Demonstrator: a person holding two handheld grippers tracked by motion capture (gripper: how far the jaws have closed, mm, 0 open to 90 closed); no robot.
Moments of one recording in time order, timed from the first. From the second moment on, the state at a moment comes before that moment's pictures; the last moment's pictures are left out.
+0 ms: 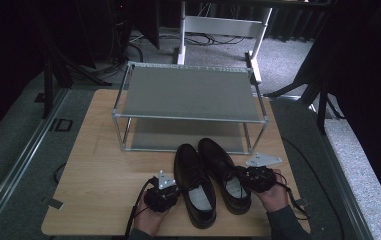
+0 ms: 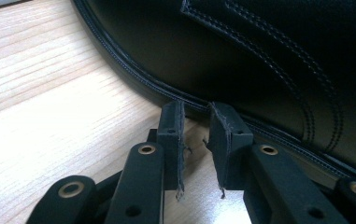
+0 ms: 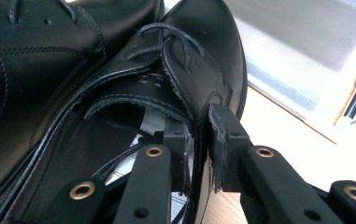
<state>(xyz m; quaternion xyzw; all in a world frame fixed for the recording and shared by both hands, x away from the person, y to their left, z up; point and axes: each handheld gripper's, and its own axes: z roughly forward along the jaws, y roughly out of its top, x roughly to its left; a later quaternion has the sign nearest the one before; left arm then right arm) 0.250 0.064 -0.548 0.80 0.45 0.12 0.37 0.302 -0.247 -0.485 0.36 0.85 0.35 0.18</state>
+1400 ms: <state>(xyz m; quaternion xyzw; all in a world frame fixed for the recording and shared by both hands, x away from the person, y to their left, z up) 0.257 -0.010 -0.549 0.83 0.37 0.01 0.41 0.354 -0.286 -0.482 0.34 0.85 0.38 0.15</state>
